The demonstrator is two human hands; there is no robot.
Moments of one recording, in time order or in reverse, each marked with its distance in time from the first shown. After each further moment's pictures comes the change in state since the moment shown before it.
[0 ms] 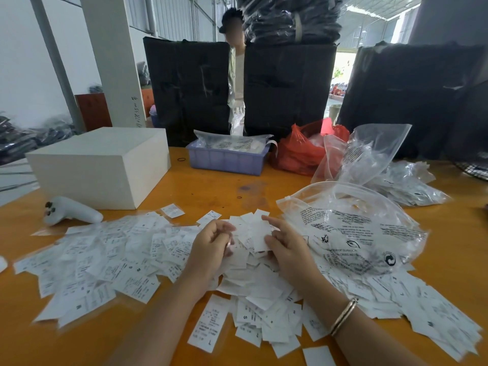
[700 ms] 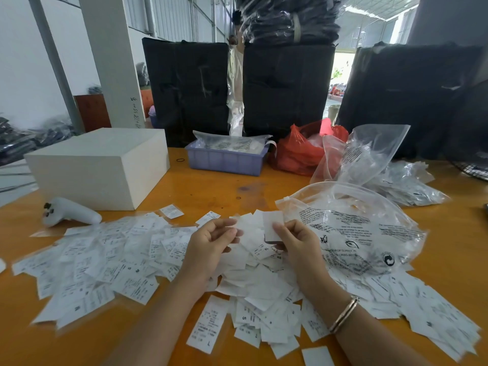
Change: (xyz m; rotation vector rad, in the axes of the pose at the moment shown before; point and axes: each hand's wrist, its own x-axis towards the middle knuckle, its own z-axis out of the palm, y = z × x) left_hand -0.001 0.002 -0.002 -0.086 -0.002 0.032; right_hand 0.005 -0.001 -0.007 0.327 0.200 0.127
